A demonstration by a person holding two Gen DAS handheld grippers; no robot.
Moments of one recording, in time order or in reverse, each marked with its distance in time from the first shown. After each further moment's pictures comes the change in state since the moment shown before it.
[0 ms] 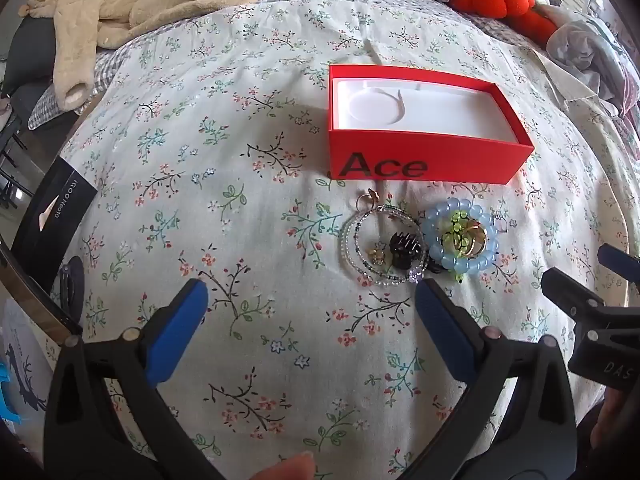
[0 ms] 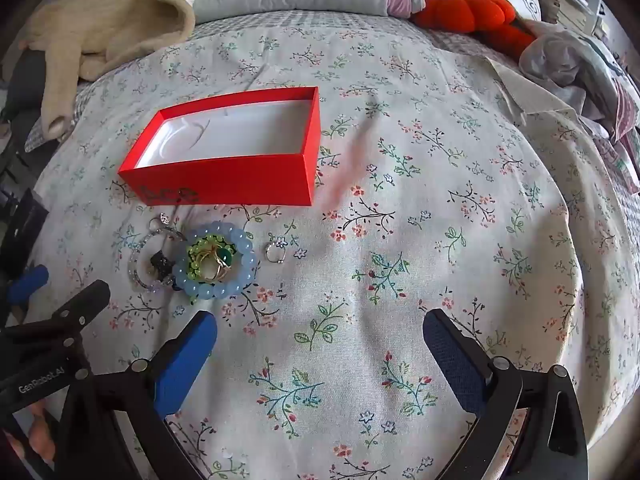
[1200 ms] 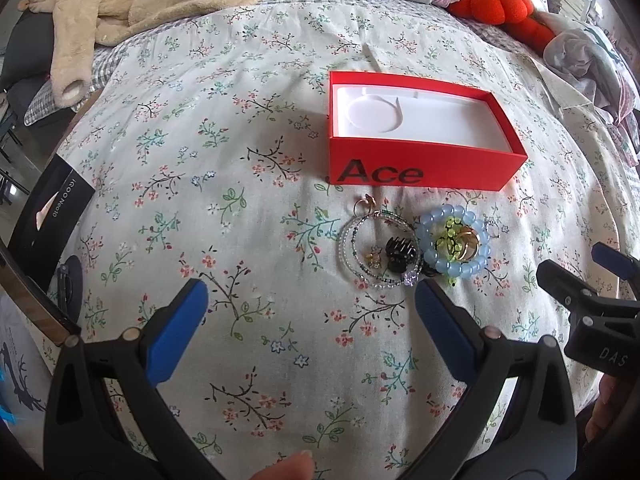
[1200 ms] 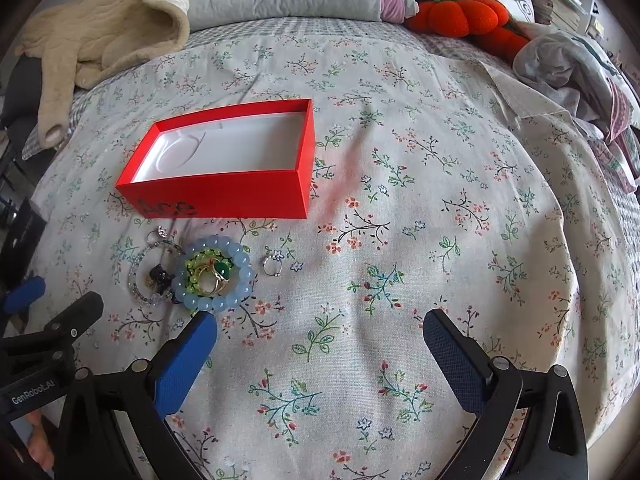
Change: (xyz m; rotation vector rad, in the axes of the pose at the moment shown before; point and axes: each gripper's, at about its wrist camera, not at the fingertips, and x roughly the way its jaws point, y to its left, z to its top) left arm -0.004 0.004 0.004 -0.015 -0.001 -0.028; right arm -0.004 -0.001 0.006 0.013 -0.021 -0.010
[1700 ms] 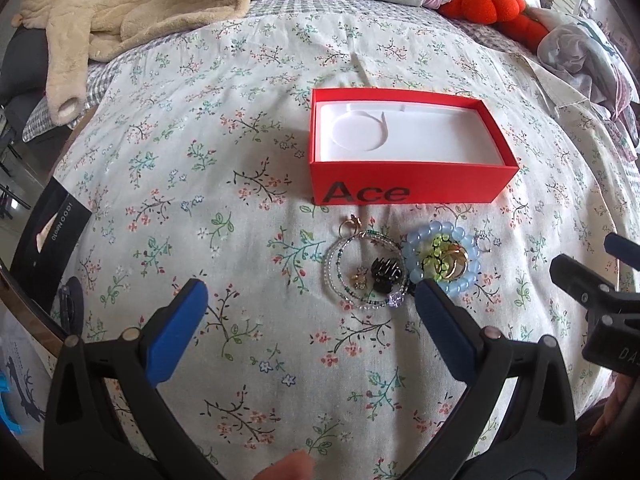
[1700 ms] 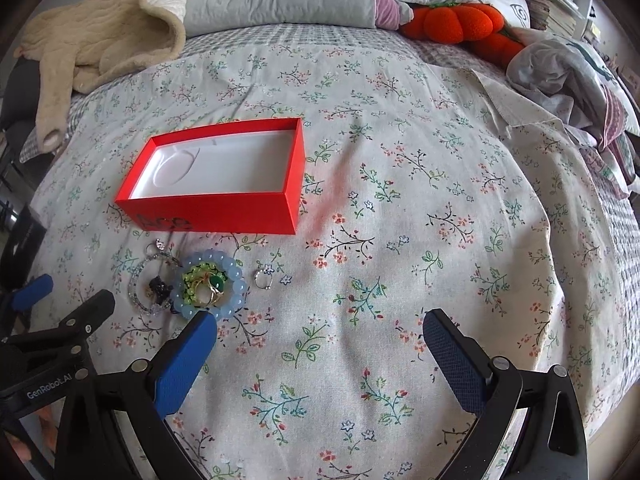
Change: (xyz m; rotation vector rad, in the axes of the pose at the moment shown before) left arm -0.005 -0.016 0.014 0.047 -0.028 0.010; right arm -0.016 -0.008 0.016 -0.004 -0.010 -0.025
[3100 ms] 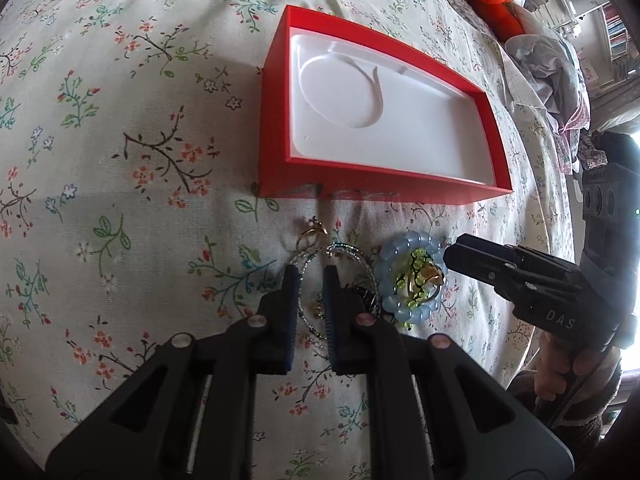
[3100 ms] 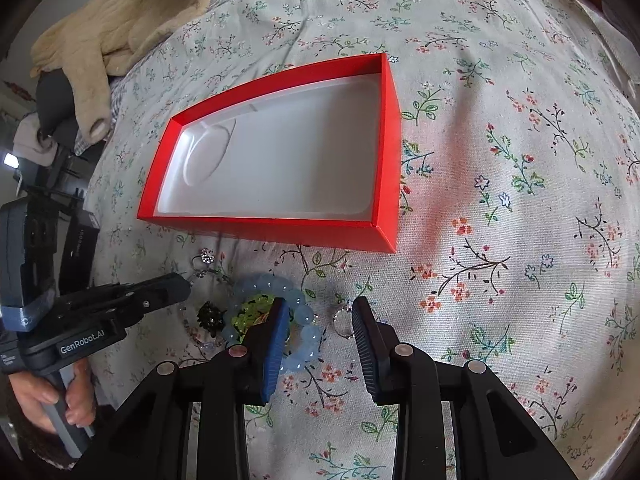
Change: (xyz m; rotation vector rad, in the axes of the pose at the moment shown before) left arm 0.087 0.021 0.038 -0.081 0.340 -0.456; right arm 0.090 0.015 0.045 0.025 0.289 0.385
